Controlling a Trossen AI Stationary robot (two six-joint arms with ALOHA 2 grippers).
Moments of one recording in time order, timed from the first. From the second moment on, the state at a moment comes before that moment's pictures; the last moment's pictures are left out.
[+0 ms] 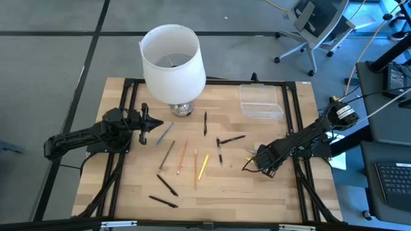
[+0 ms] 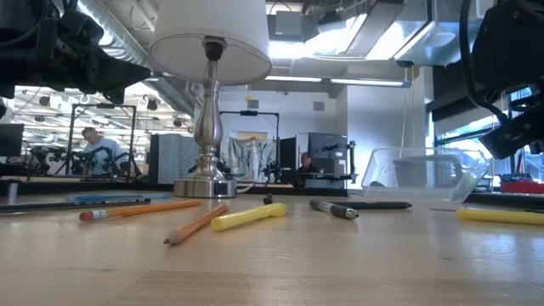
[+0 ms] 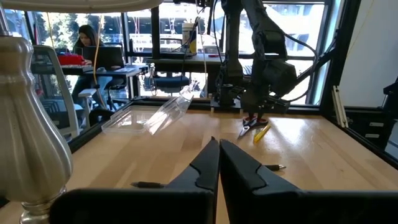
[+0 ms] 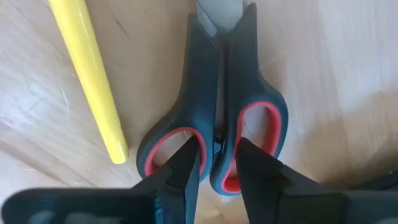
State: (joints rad) left arm 0.36 0.08 0.01 0.11 0.25 -0.04; right arm 0.46 1.49 0.64 -0.91 -0.13 0.99
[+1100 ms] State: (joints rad) left arm 0.36 0.08 0.01 0.11 0.25 -0.04; right arm -0.09 1.28 1.22 -1.07 0.53 0.26
